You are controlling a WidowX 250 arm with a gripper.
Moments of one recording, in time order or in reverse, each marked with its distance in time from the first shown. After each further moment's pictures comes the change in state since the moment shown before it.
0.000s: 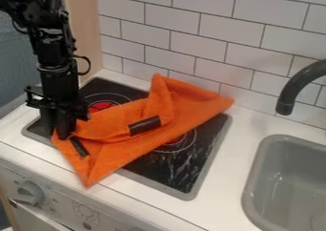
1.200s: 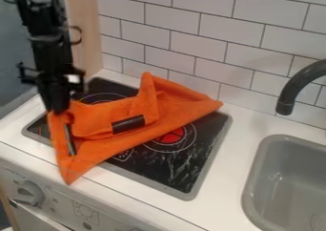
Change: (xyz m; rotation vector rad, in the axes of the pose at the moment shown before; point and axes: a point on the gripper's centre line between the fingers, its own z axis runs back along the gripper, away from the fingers) arm 0.008 -0.015 0.048 -0.085 -0.023 -0.022
